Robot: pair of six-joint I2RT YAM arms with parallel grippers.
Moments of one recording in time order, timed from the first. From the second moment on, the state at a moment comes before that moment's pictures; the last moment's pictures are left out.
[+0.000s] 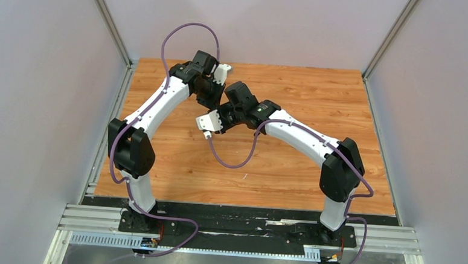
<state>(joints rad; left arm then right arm) -0.44 1.84 1.78 -0.96 0.21 0.03 0.83 1.83 1.61 -0.49 -0.26 -1.31</state>
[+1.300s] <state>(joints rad) -0.40 1.80 1.77 -1.03 0.28 0.17 0.38 2.07 1.57 -0.64 -0.61 -1.04</state>
